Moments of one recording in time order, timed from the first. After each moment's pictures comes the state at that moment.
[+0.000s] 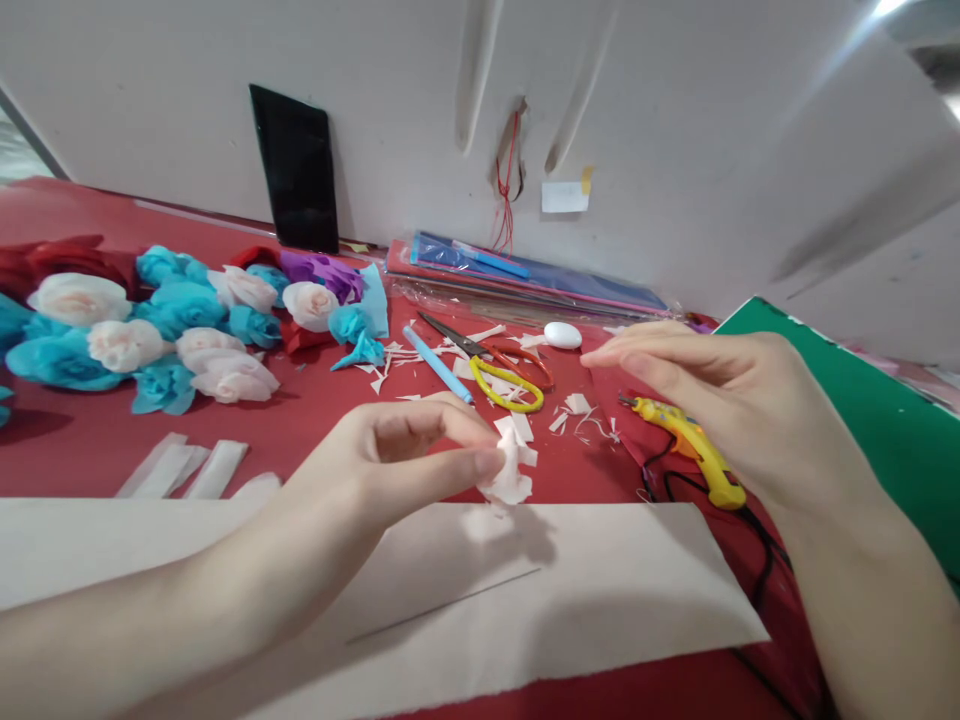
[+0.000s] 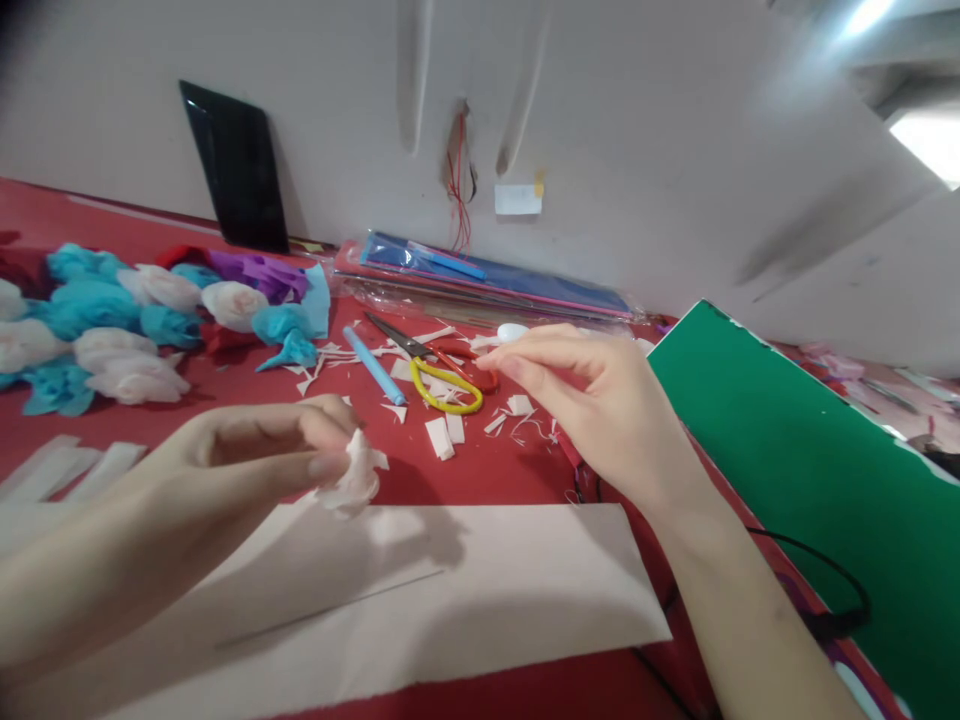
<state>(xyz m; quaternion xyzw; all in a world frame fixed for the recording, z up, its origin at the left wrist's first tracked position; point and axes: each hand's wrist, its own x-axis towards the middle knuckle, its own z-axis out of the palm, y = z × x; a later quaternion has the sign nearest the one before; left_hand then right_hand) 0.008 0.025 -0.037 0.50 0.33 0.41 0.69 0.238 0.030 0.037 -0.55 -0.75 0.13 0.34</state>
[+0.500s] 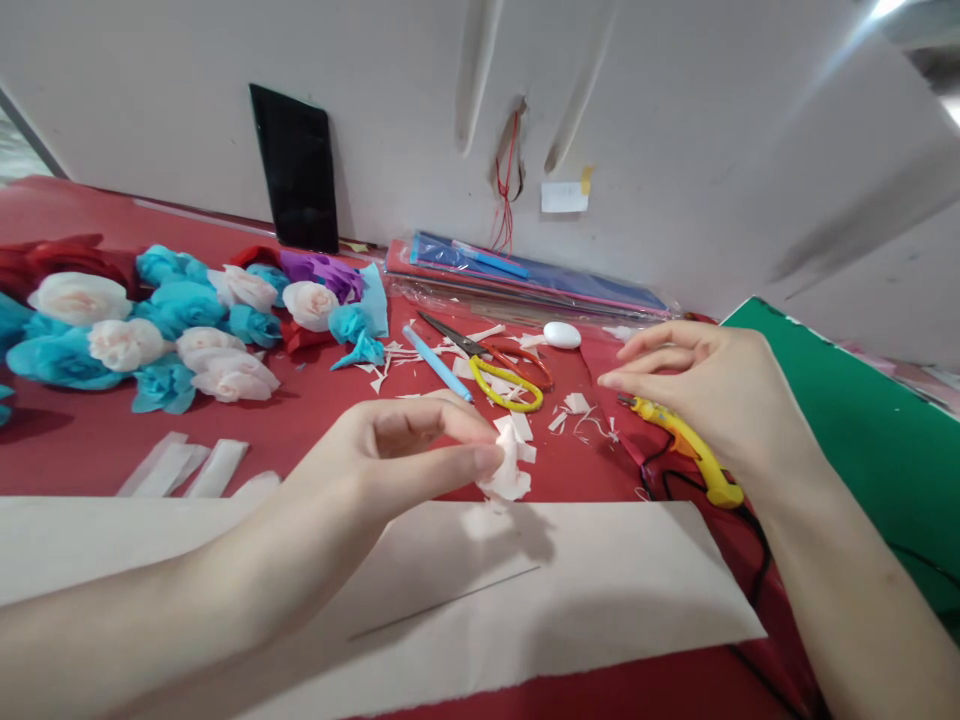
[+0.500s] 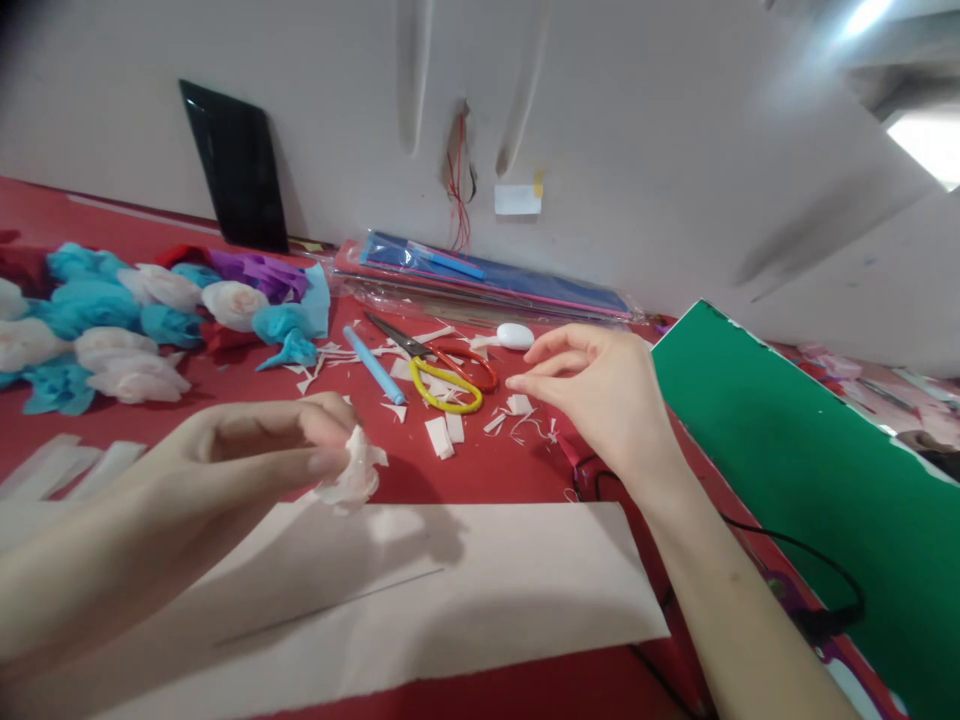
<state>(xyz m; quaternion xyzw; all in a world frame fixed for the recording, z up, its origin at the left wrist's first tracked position) 0.012 0.024 -0.027 0.48 0.36 0.39 0.70 0.246 0.044 0.024 -0.67 -0.63 0.12 0.36</state>
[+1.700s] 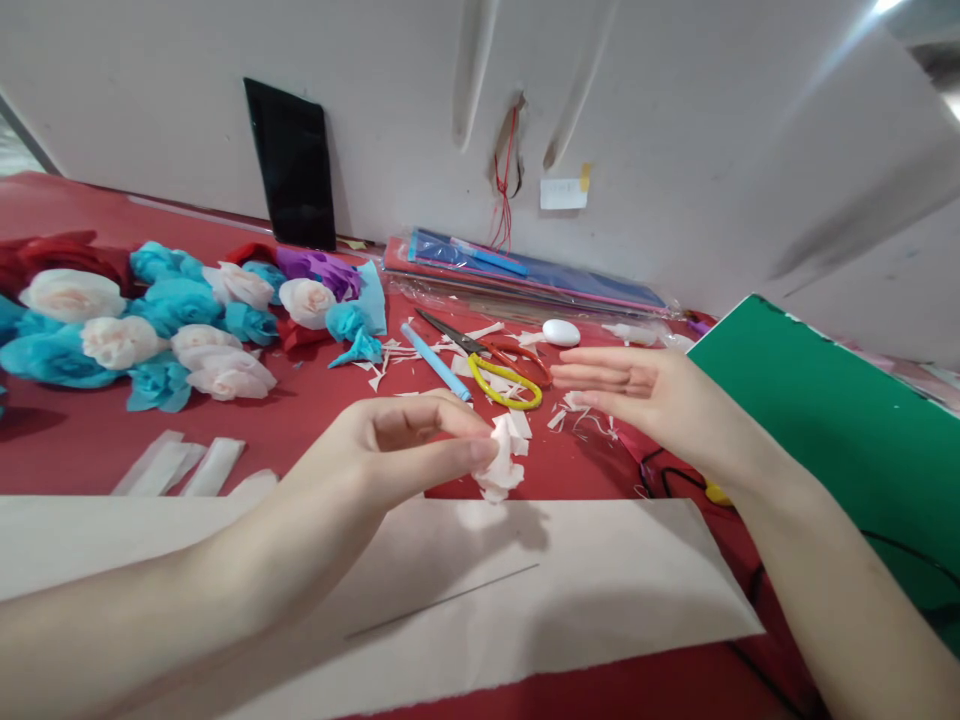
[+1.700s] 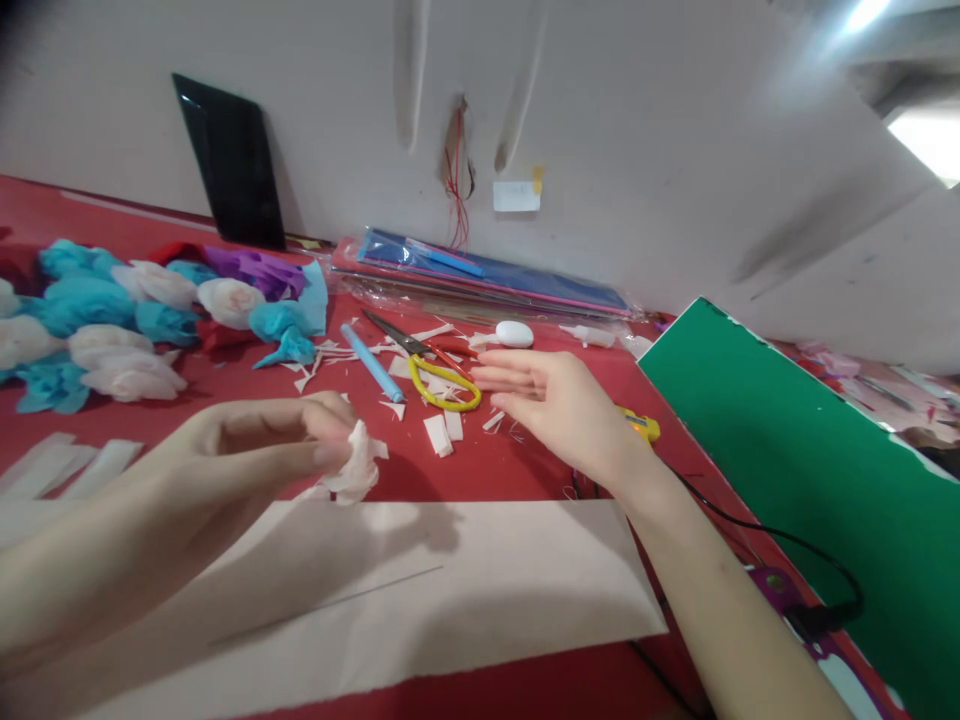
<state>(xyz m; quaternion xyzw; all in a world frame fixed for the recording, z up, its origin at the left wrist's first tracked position) 0.009 0.026 -0.033 0.47 0.36 0.39 0.71 0.238 0.046 0.018 -0.60 -0.68 0.33 0.27</state>
